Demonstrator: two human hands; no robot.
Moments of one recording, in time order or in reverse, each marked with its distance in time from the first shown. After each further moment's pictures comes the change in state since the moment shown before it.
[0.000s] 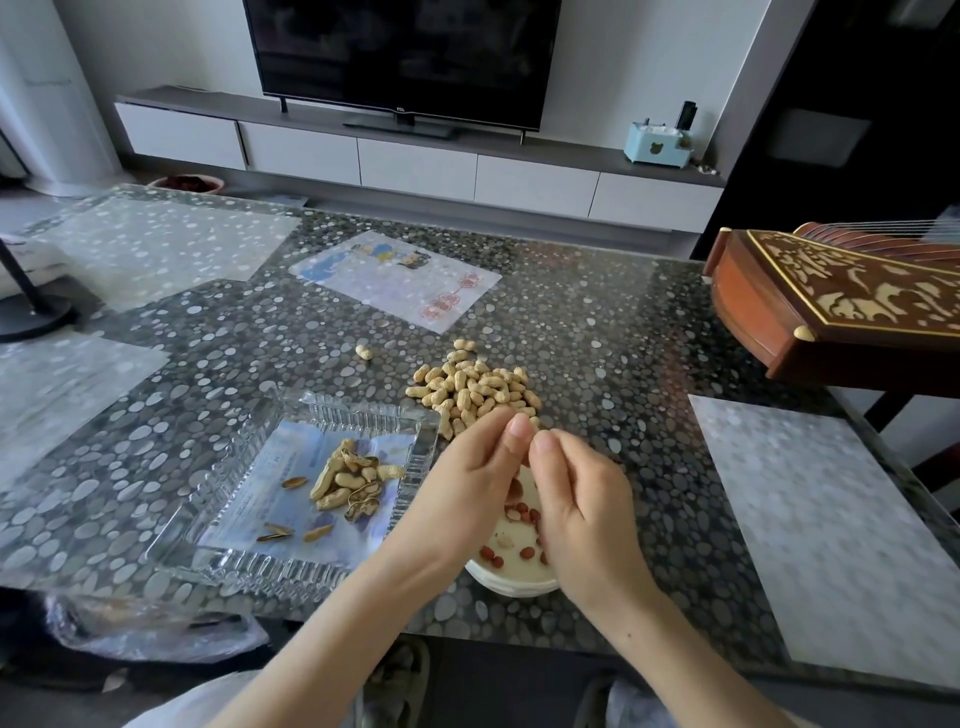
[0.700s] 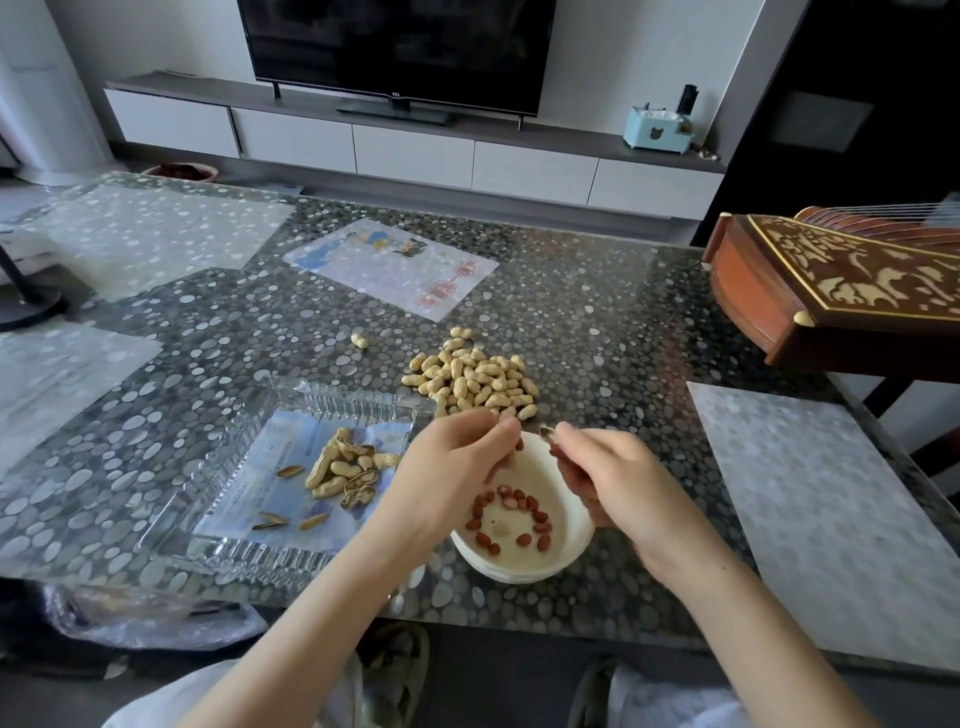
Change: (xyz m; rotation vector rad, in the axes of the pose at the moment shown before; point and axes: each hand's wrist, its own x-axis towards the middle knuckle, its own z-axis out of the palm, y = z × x) left_hand 0.003 -0.002 -0.010 0.216 0.094 -0.182; right_hand 0.017 0.009 -0.038 0.044 -0.308 0.571
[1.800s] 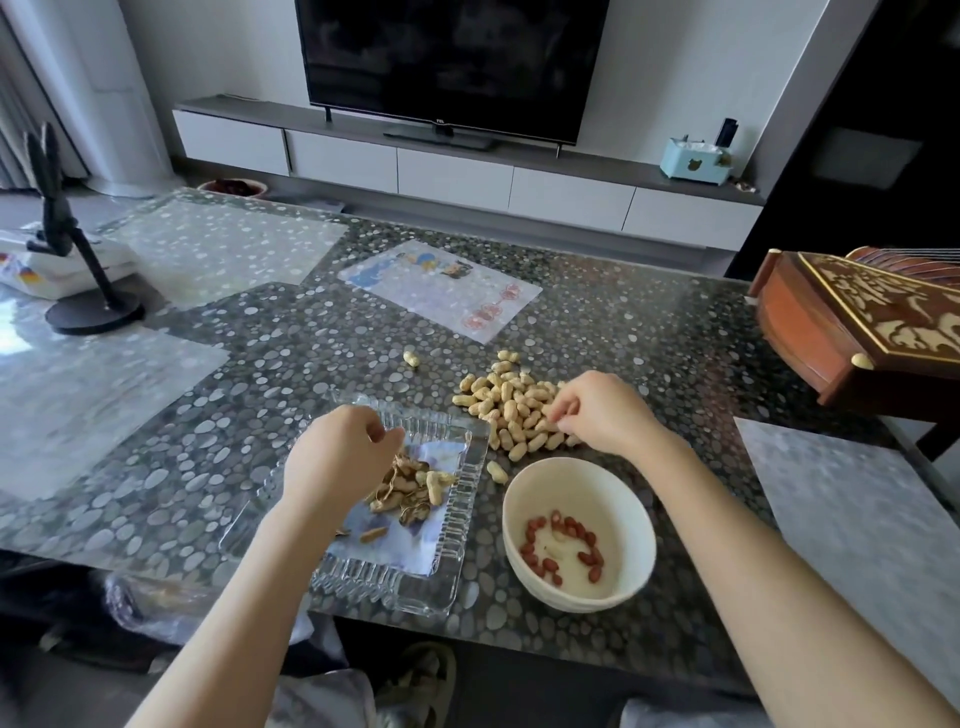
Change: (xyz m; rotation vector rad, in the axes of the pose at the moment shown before) left_hand 0.028 -0.047 -0.112 0.819 0.421 -0.132; right_hand 0.107 -0.032 0.018 -0.897 0.008 -0.146
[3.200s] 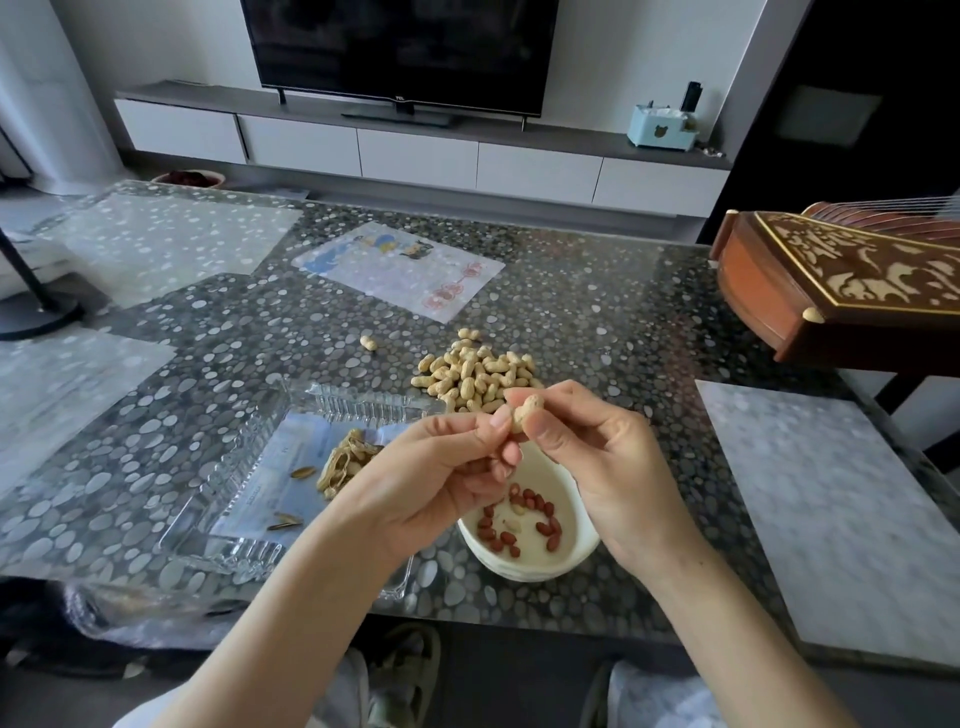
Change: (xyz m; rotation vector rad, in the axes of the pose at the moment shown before) left_hand -0.063 0.092 0.001 -1.553 -0.926 -0.110; right_hand -0.109 -0.003 0.008 1.272 0.185 -0.283
